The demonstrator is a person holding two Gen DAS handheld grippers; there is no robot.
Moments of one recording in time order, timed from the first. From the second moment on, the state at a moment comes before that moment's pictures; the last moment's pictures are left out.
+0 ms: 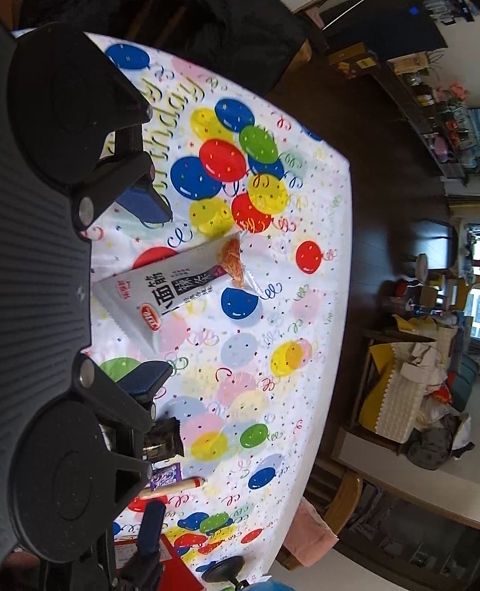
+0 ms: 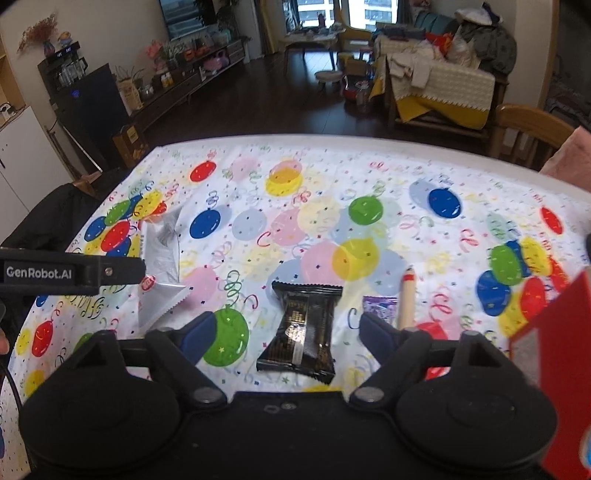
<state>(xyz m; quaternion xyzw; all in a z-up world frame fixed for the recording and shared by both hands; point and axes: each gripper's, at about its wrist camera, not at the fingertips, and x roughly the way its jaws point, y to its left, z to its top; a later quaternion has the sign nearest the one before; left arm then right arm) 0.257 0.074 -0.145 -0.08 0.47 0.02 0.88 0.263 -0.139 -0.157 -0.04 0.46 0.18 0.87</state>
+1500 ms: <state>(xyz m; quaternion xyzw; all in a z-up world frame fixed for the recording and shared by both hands) 0.178 0.078 -0.122 -0.08 0.49 -0.02 0.87 0.178 -0.146 -0.116 -0.03 0.45 0.13 0.88</state>
